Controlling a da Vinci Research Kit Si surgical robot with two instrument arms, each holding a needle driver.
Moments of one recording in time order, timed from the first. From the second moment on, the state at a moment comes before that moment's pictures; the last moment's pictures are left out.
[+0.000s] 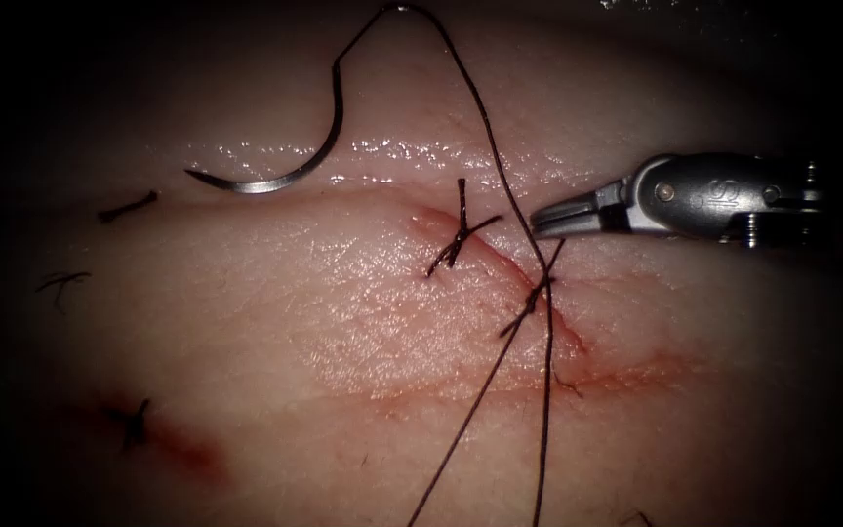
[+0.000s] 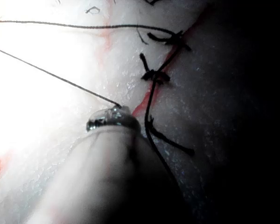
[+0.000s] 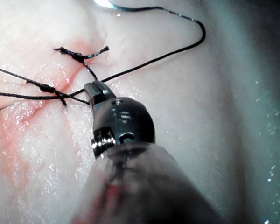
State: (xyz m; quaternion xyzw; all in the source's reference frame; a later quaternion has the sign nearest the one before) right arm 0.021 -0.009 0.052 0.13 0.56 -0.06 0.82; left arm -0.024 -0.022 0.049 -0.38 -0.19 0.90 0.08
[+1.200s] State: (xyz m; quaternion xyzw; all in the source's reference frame) right arm 0.023 -0.014 0.041 -0.02 0.57 0.20 0.79; left arm -0.022 -0.001 0.040 -0.35 -0.04 0.94 0.03
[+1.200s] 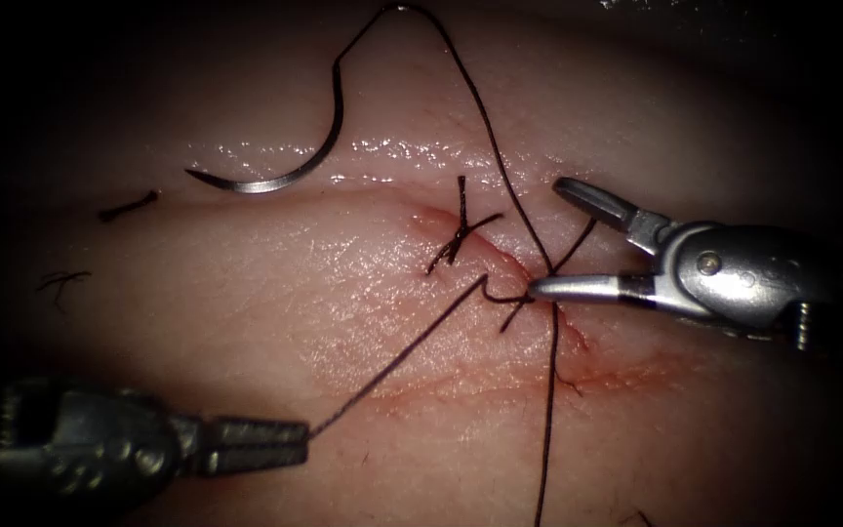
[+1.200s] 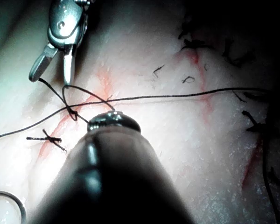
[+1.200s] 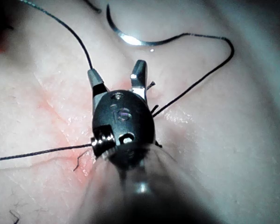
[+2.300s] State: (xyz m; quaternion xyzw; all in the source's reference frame) right arm 0.031 -0.015 0.045 -0.02 0.60 0.09 0.80; left arm -0.021 0.006 0.039 -0.32 0.05 0.94 -0.06
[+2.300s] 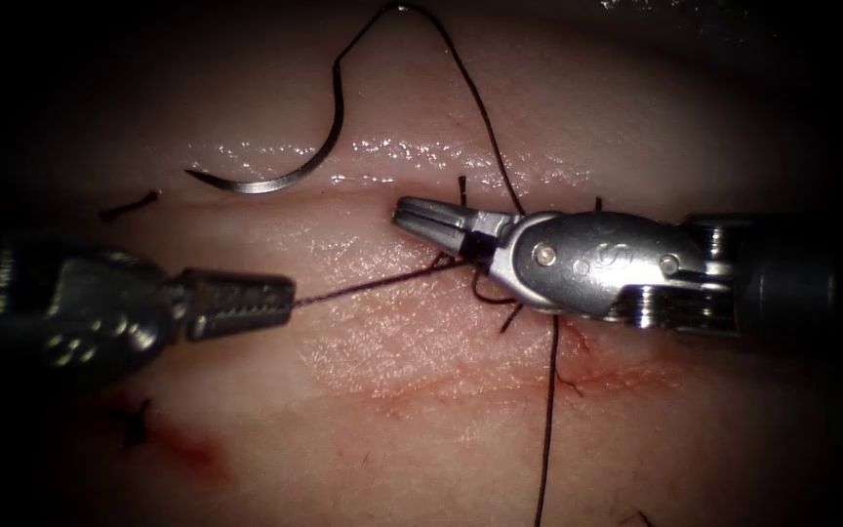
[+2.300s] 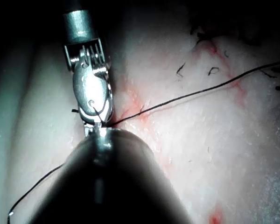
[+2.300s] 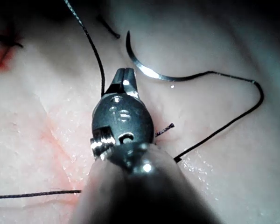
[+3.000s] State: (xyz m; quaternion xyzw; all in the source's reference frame) right arm 0.029 -0.018 0.042 -0.03 0.66 0.08 0.74; left arm -0.029 0.009 0.053 -0.31 0.06 0.95 -0.02
